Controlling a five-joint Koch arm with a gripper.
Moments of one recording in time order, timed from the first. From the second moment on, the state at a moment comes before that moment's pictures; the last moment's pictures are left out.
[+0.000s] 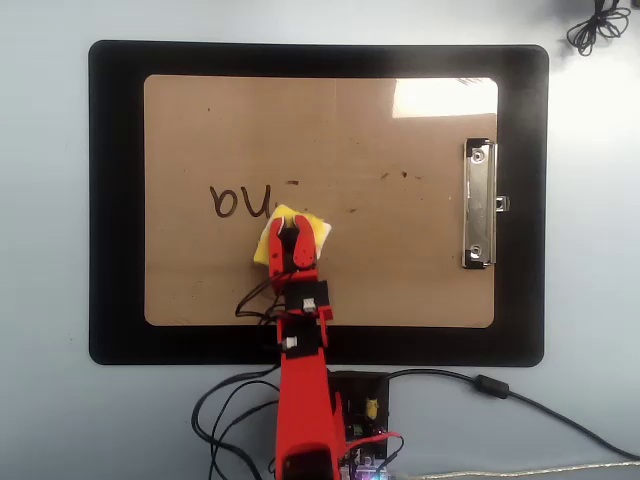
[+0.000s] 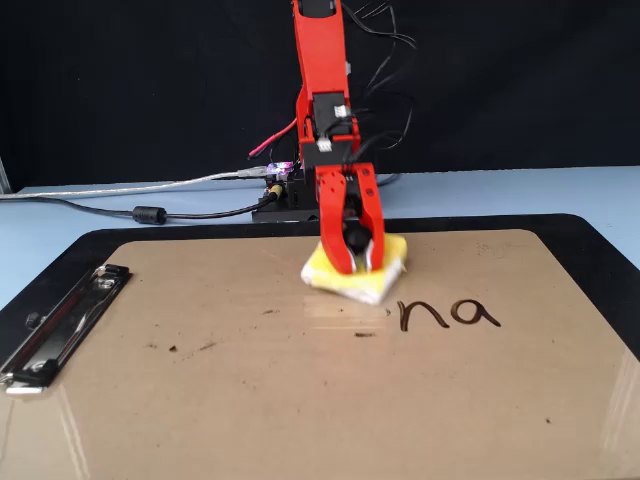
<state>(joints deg) -13.0 97.1 142.4 -14.2 -89.3</state>
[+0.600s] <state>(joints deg) -9.9 104.2 149.9 -14.2 -89.5</state>
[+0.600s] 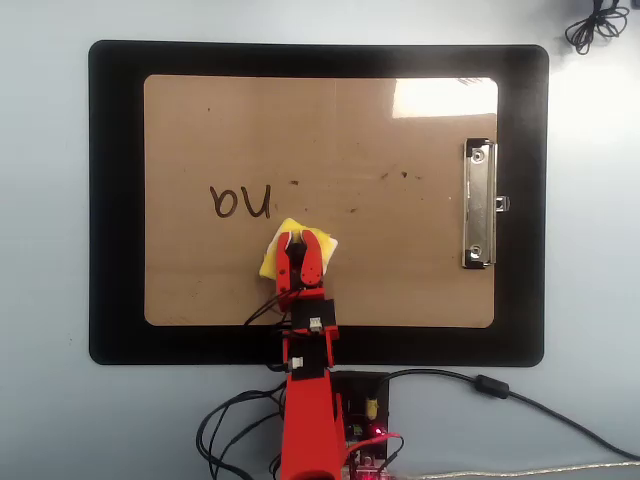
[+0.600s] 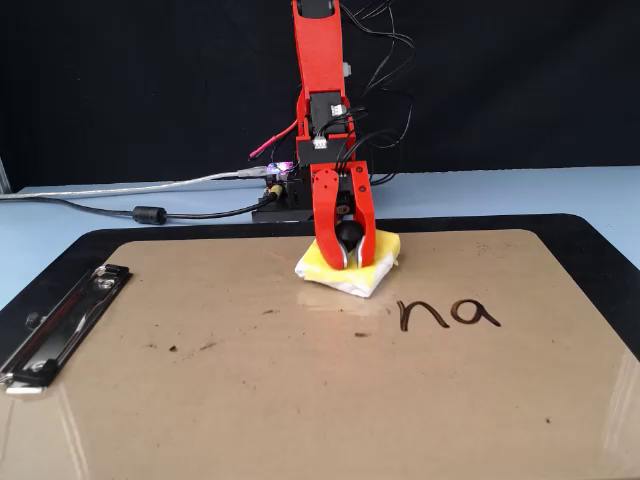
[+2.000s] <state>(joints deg) -21.6 81.8 126.1 -15.2 -94.9</state>
